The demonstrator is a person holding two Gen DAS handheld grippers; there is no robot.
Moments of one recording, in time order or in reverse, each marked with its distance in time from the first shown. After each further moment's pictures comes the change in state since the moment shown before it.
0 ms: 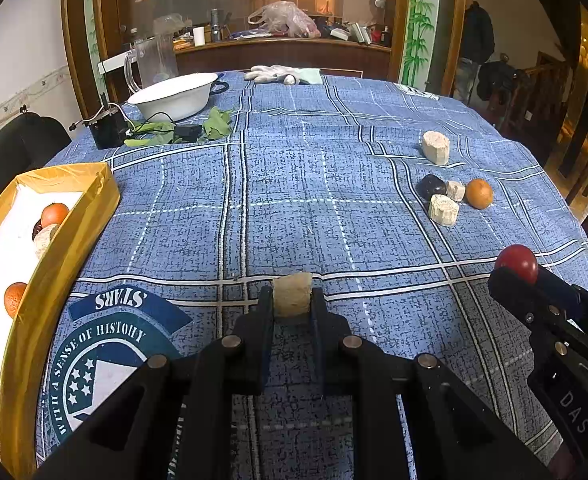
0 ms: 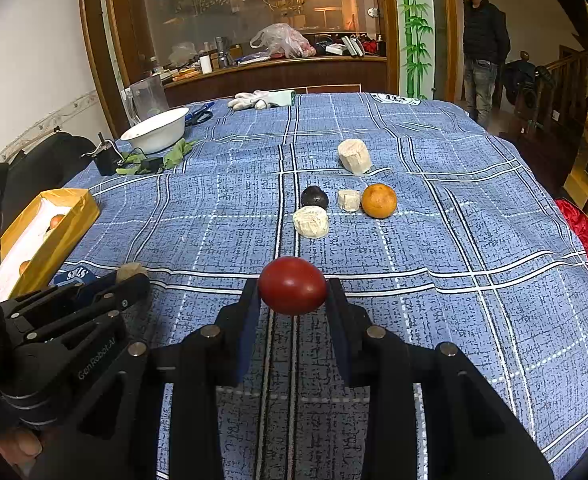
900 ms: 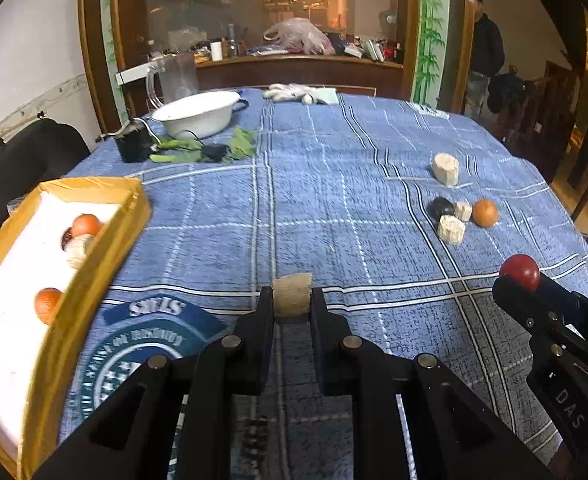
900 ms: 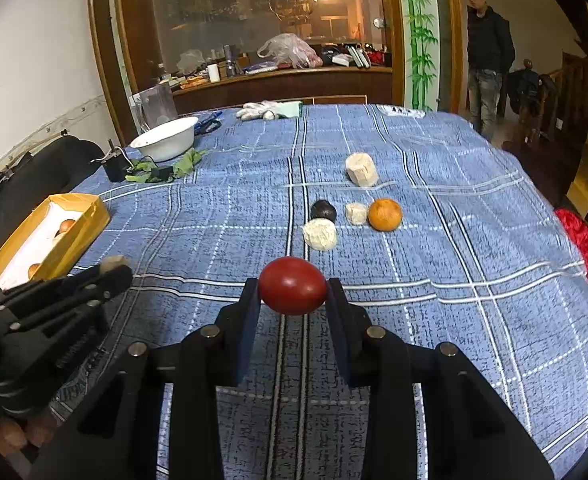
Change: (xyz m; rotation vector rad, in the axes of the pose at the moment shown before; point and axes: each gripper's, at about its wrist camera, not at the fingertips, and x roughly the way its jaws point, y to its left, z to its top) left arm -0.025 0.012 0.004 -0.025 -0.056 0.047; right arm -0.011 0.006 0.005 -0.022 -0.041 0.019
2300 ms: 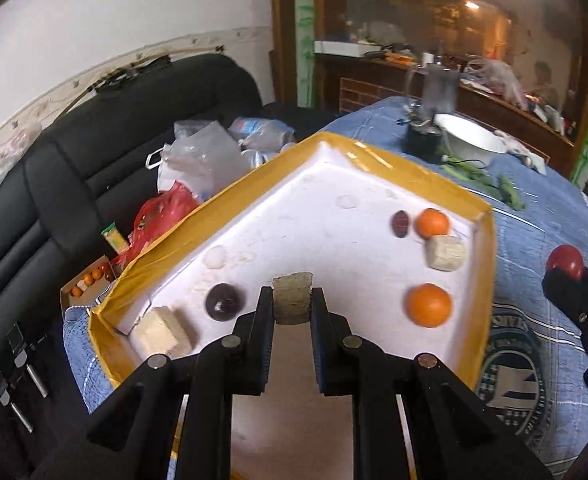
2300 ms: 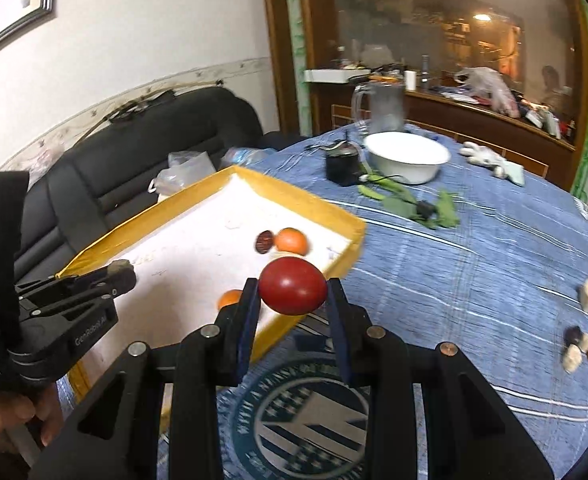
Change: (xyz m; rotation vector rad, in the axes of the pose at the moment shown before) left arm -0.053 0.241 -0.029 -0.379 0.038 0.395; right arm 0.023 0.243 0.032 -0.352 0.030 0.420
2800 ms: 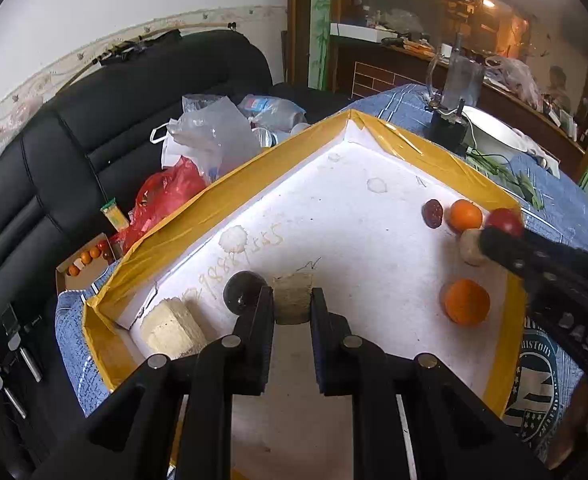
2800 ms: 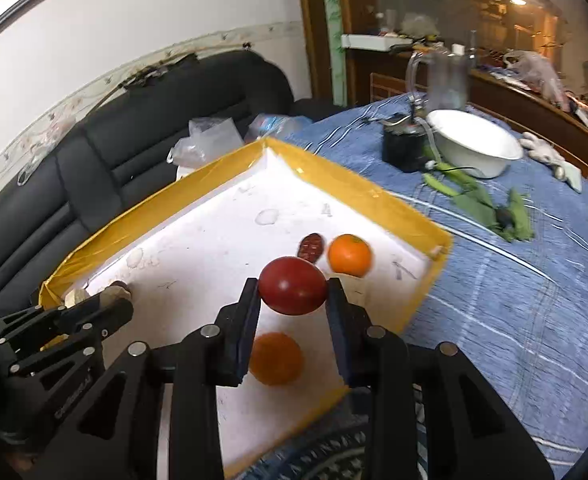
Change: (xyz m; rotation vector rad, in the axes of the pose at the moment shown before) left arm 0.020 0.020 -0.002 -0.042 0.064 -0.009; right arm 0.082 0.029 0.026 -0.047 0.131 0.092
